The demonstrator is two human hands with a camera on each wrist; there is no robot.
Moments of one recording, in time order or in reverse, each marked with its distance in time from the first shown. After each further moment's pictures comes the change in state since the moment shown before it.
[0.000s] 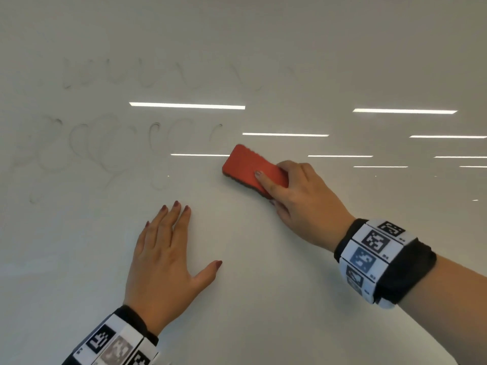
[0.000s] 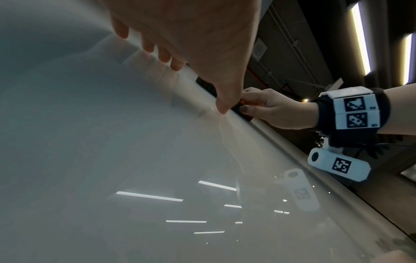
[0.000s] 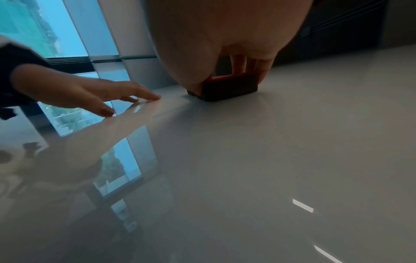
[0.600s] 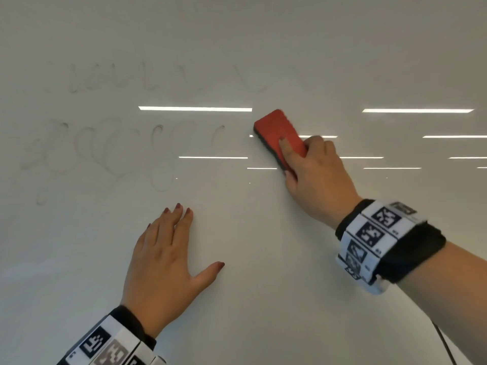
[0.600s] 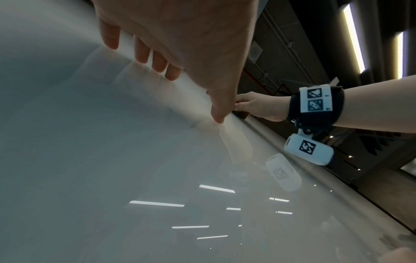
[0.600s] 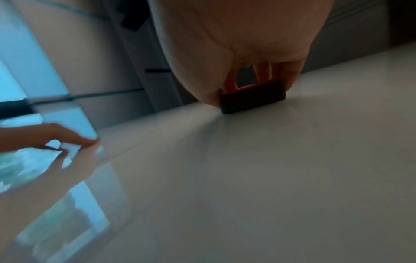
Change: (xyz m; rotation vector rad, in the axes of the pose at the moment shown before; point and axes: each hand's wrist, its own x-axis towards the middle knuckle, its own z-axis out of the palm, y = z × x) left_hand 0.002 0.003 -0.009 0.071 -0.041 -0.029; right_hand 0.028 0.017 -0.008 -0.020 0.026 0.280
